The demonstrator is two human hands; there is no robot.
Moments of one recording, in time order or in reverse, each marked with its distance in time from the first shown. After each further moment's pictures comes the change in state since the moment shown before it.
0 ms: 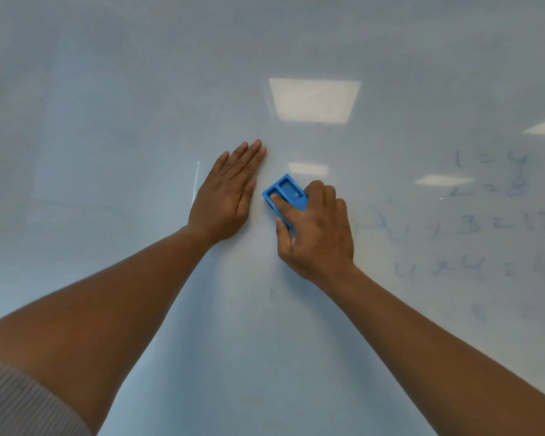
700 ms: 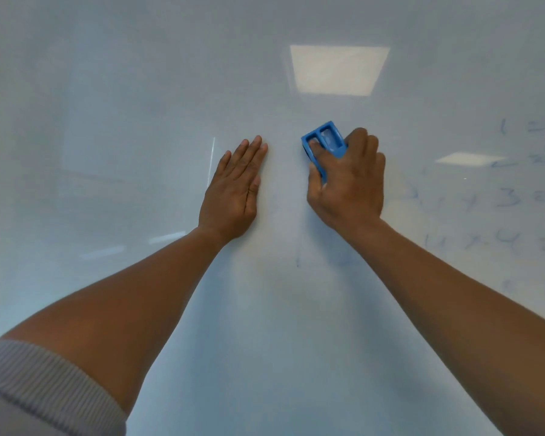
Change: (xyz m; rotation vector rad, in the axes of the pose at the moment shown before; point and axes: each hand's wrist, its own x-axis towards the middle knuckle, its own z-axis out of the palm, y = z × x) left_hand -0.060 -0.006 -0.003 -0.001 0.025 -0.117; right_hand 0.024 -0.006 -0.002 -0.041 0.006 0.171
